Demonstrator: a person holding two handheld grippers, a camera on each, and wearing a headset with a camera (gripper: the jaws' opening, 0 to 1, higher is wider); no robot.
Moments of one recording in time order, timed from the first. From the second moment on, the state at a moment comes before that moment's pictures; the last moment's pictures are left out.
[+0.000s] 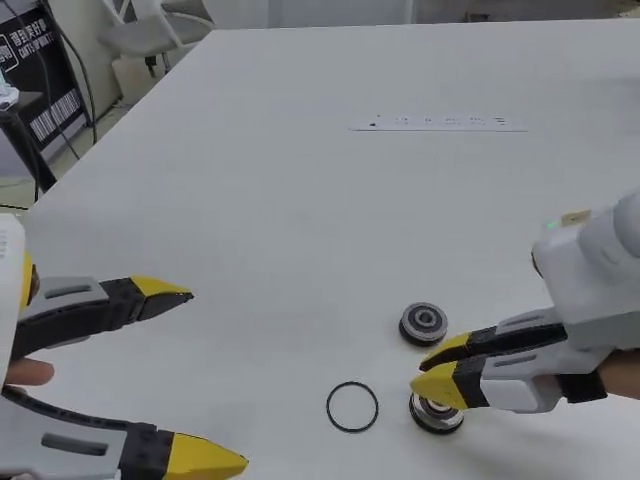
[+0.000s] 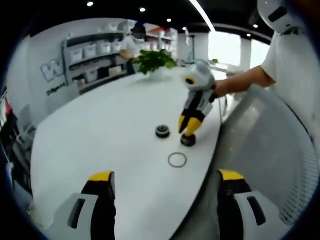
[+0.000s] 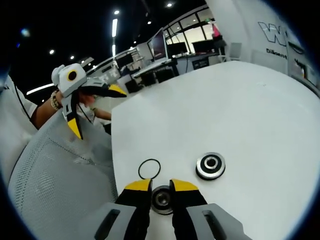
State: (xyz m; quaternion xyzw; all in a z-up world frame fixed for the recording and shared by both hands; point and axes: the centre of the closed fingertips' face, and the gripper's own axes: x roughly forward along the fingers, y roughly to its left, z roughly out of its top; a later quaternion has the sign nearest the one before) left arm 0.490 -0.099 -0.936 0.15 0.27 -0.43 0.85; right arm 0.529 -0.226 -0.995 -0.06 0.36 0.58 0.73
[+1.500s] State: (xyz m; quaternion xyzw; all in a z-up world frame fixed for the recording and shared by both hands) left arm 0.527 -0.258 -0.948 0.23 0.21 -0.61 0.73; right arm 0.514 -0.254 -1.016 -0.06 0.31 0.57 0.76
